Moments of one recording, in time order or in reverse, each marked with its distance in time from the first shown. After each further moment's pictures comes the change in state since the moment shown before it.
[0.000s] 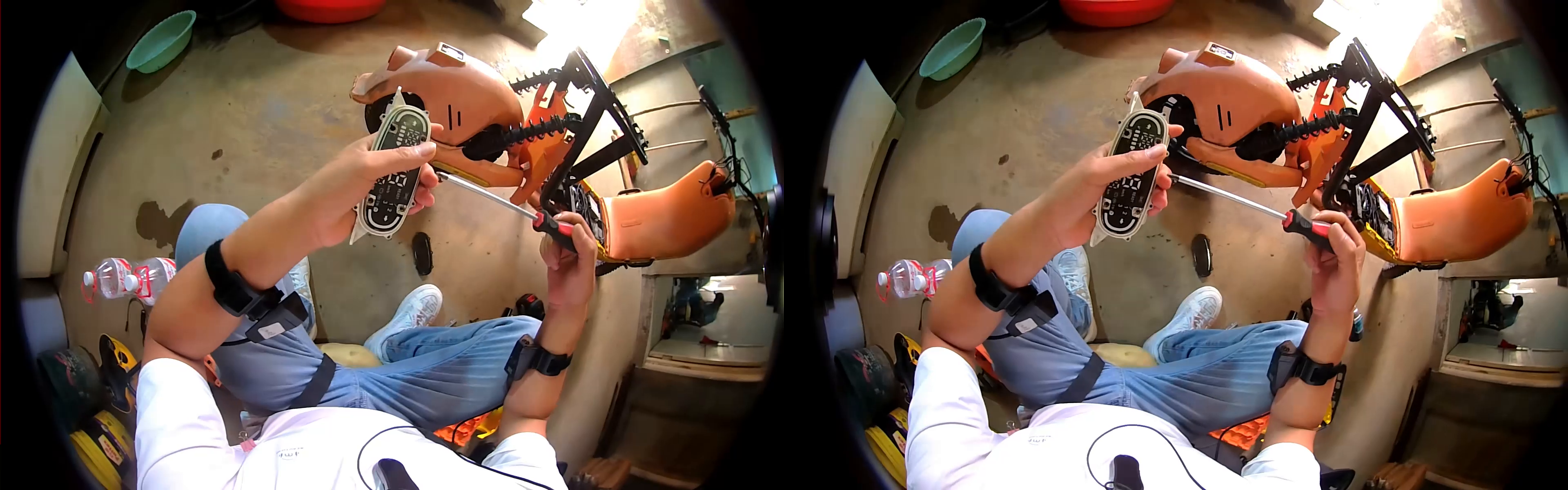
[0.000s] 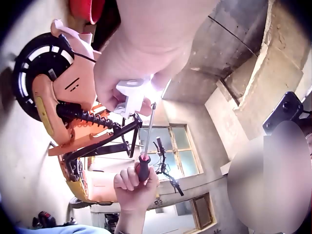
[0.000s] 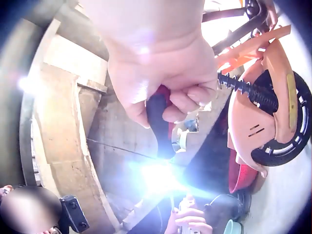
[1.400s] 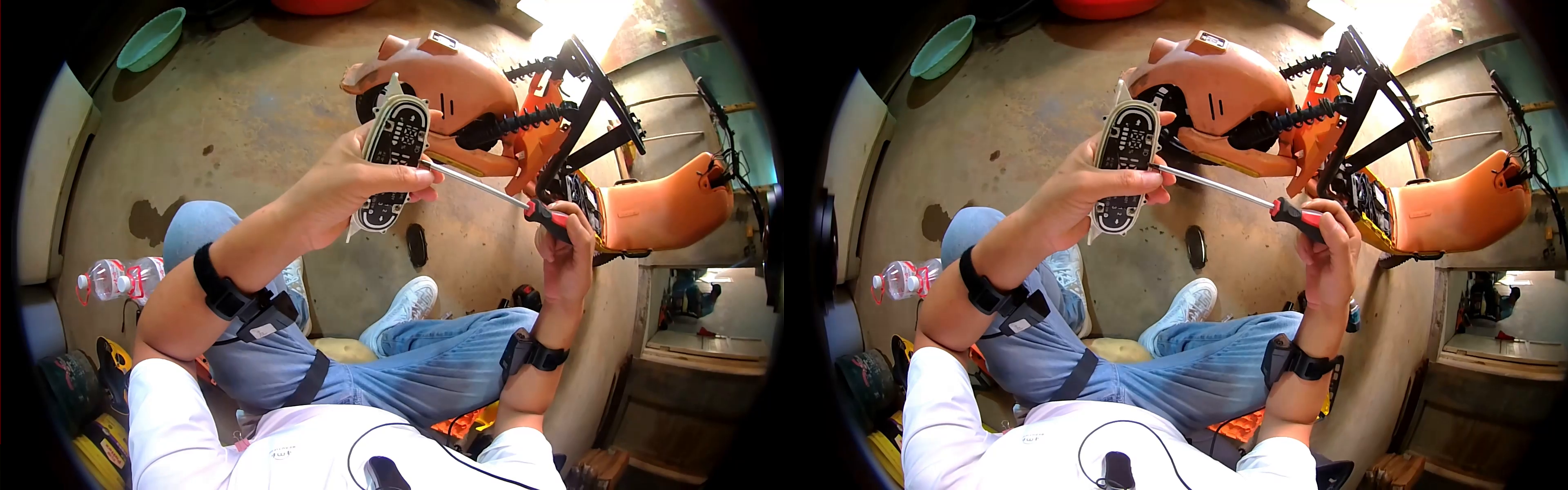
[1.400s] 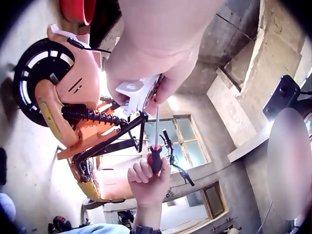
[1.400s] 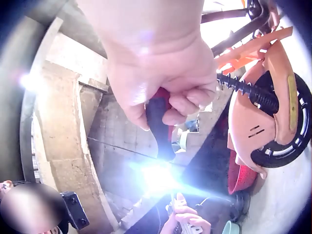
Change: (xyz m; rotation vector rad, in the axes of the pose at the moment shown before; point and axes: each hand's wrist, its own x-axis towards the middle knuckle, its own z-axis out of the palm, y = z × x) left_hand -0.007 -0.006 0.008 0.078 -0.038 0.144; right_hand -0.003 -0.006 0.010 -0.023 -0.002 -0.002
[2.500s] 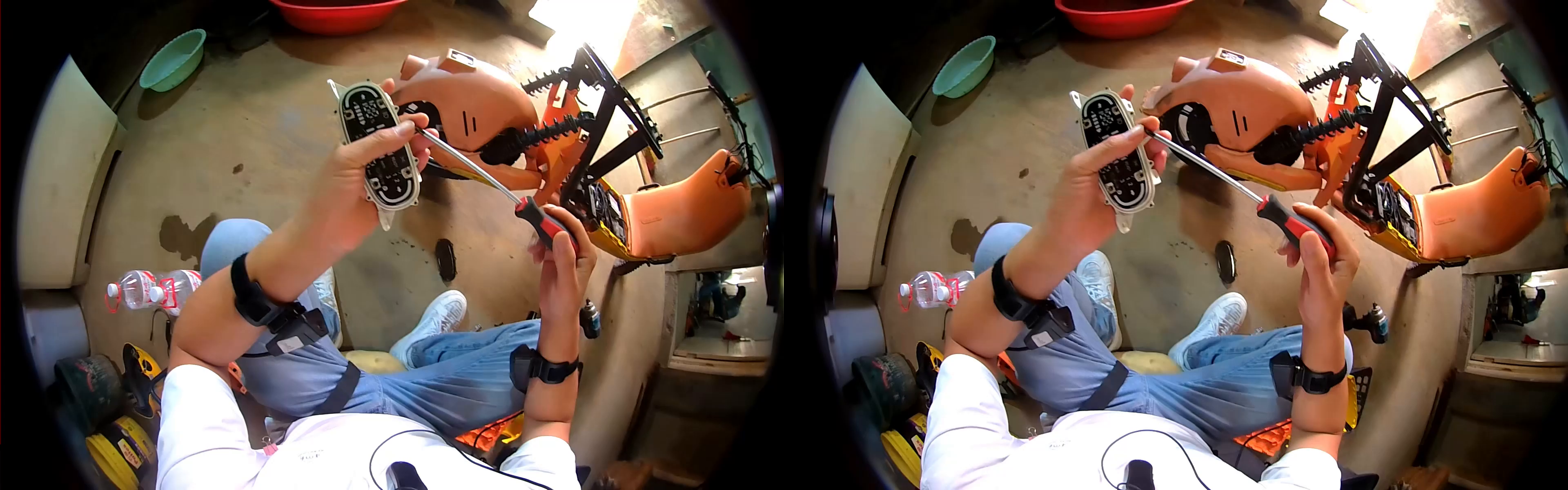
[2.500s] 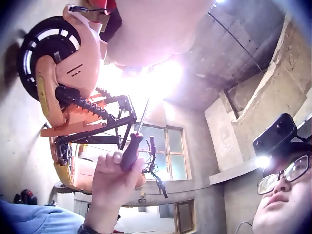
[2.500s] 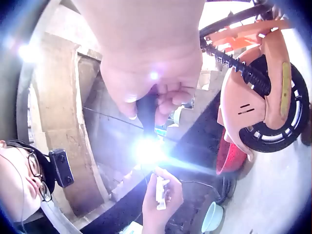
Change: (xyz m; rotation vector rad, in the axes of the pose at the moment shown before) left_hand 0.012 0.002 -0.021 -0.415 0.156 0.243; right_hand -0.014 0.015 0.054 -0.152 0.008 -0.234
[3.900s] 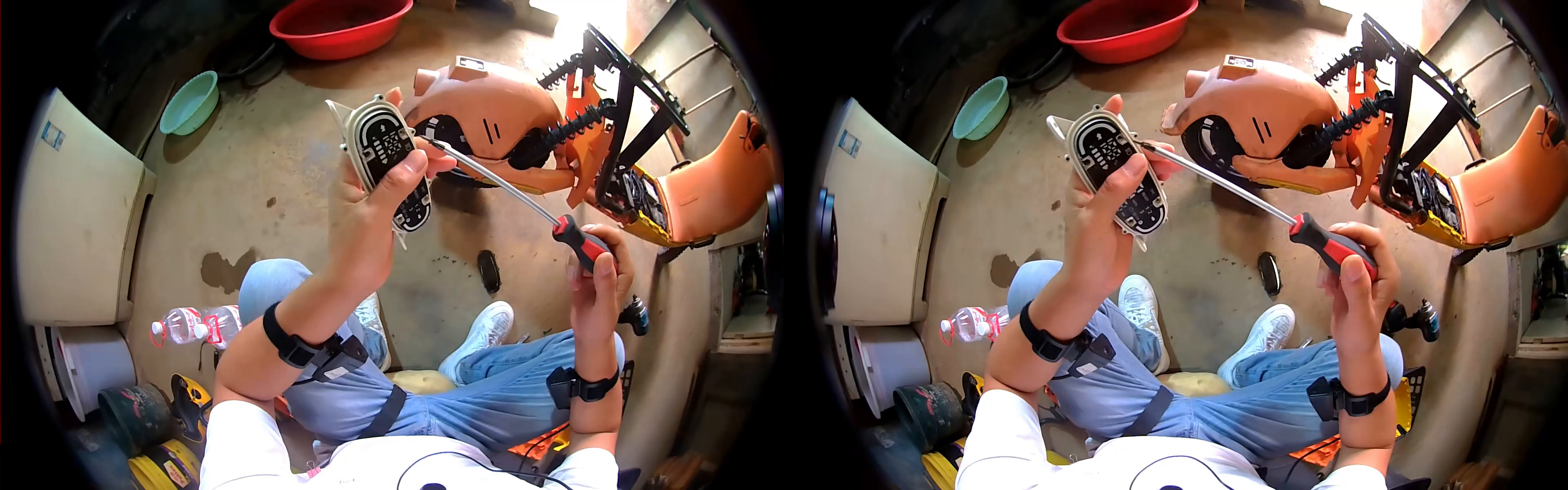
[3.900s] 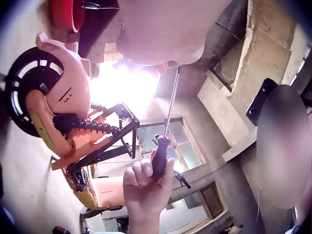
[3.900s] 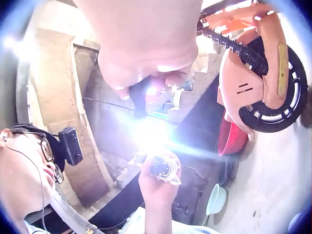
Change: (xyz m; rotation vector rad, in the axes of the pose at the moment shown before) left_hand -0.009 0.002 0.022 0.474 -0.054 0.276; right_hand -0.014 -0.003 0.006 0.077 0.073 0.032
